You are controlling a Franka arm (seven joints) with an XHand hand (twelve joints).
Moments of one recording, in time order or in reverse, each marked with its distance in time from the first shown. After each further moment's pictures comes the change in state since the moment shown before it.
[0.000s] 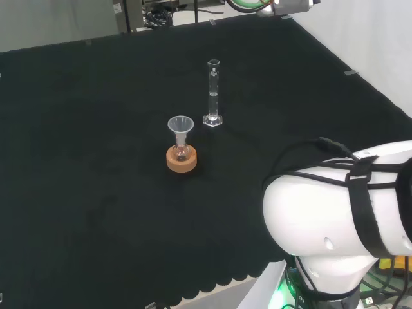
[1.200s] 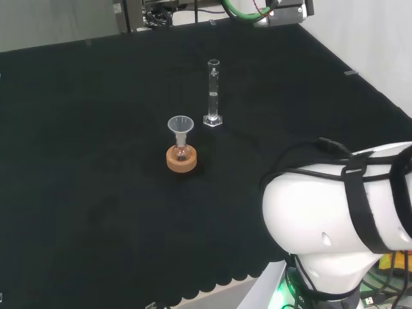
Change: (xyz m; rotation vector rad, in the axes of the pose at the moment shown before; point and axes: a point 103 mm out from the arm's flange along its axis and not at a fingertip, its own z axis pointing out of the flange) arm -0.014 0.025 0.032 0.013 -0.001 0.066
